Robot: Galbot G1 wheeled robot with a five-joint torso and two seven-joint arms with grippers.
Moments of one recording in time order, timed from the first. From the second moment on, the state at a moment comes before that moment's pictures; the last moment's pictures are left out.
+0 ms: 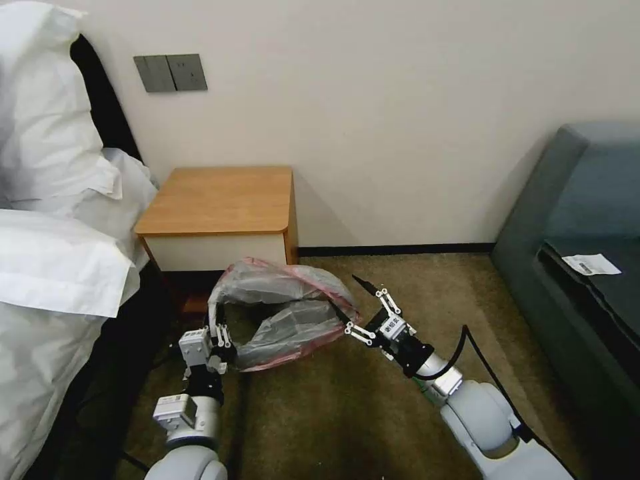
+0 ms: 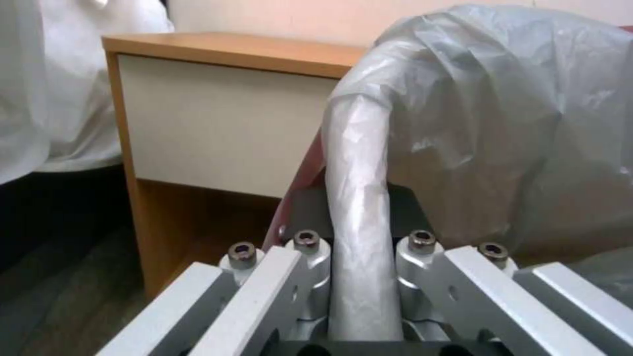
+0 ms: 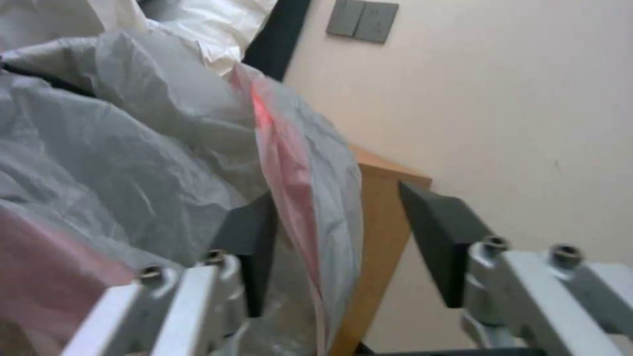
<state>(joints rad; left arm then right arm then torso) 1.71 -1.50 -0.47 -2.19 -0.14 -0.03 -0.19 -1.33 1.14 0.25 1.91 -0.02 0.34 -0.28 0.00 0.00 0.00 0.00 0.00</state>
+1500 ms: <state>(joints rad) 1.78 -1.49 -0.46 -2.25 -0.09 -0.09 -0.14 -1.27 1.09 0.28 1.89 0.05 0.31 -0.28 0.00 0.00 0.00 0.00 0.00</state>
